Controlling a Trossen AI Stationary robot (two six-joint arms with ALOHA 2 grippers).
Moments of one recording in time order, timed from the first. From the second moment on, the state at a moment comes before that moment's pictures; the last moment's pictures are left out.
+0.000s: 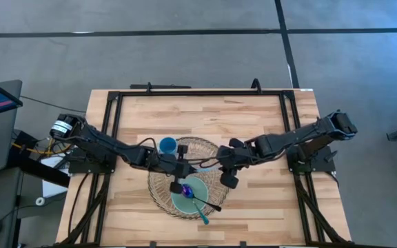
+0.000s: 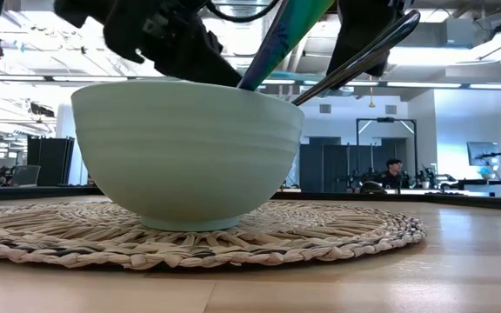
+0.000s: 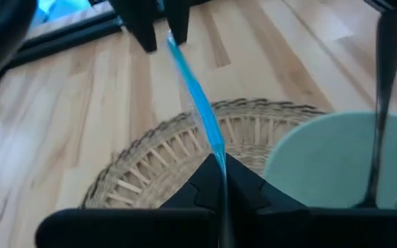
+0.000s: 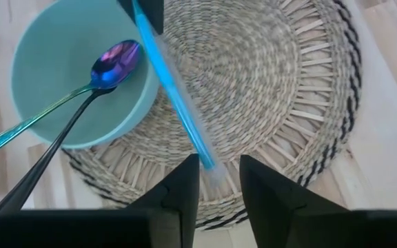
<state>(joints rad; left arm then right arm) -0.30 1.40 0.83 0.18 -0.23 0.20 0.26 1.54 1.20 -0.68 0.15 0.52</state>
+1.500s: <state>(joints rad) -0.60 0.86 0.83 0.22 -0.49 0.29 0.44 1.54 1.20 -0.72 0.16 0.66</state>
